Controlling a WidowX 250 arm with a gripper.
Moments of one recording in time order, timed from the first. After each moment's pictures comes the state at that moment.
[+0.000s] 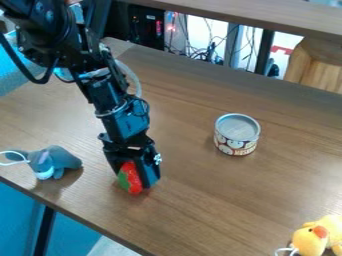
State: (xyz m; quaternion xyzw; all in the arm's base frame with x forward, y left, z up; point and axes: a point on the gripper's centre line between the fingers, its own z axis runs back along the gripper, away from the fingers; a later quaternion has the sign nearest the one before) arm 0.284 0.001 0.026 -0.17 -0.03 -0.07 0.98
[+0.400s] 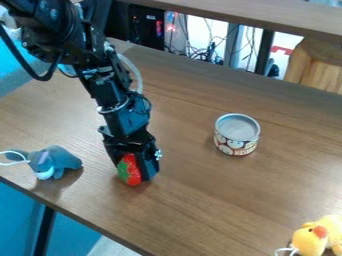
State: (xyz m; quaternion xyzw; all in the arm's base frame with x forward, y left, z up) arm 0.293 0.011 0.022 -0.13 -0.05 -0.07 0.99
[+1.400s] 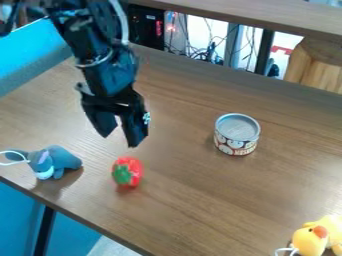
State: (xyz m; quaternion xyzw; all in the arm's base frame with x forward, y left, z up) arm 0.277 0.016 0.099 -0.07 -0.09 -0.05 0.99
